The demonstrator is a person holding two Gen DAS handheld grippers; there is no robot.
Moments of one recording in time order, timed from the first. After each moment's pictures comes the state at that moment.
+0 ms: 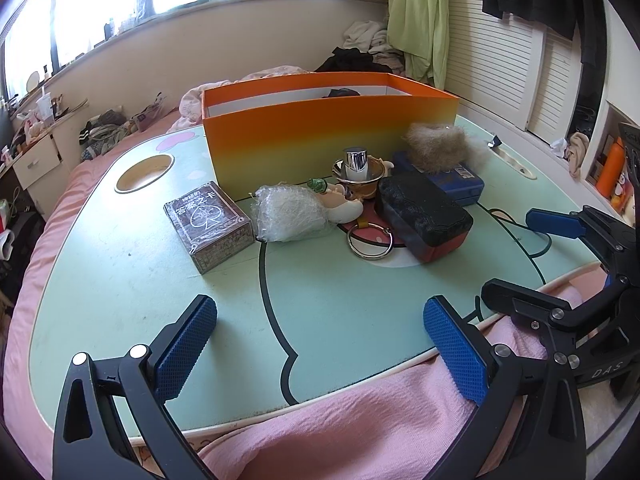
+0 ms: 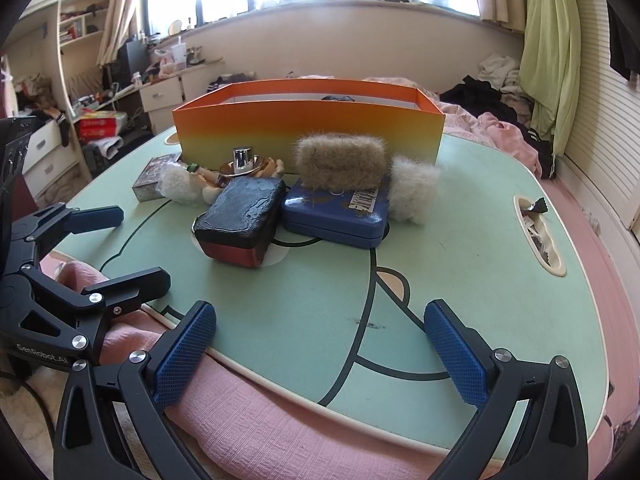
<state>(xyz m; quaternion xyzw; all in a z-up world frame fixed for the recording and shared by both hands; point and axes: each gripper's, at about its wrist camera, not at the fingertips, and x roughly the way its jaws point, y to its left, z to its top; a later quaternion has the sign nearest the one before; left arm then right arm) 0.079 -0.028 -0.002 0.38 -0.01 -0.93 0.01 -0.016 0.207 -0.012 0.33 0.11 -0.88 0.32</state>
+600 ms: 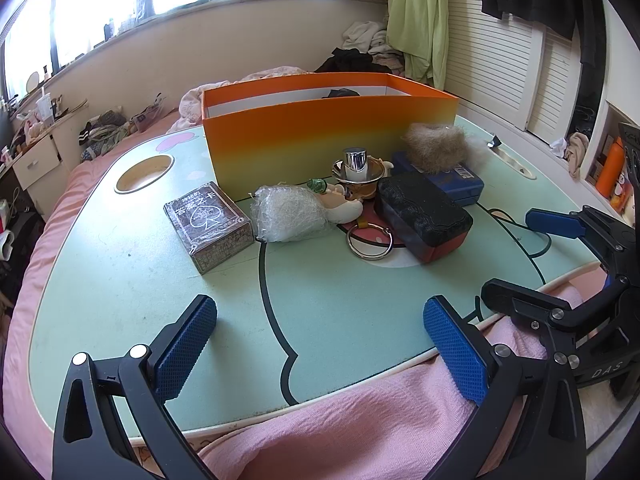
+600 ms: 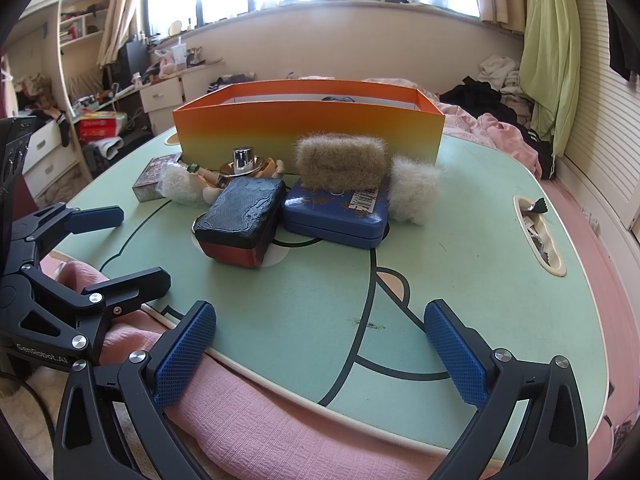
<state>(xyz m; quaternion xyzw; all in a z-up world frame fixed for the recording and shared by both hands) 0.078 -0.028 -0.003 0.38 -0.01 -0.93 0.01 -0.017 0.207 -0.012 0.33 0.11 -0.88 0.32</state>
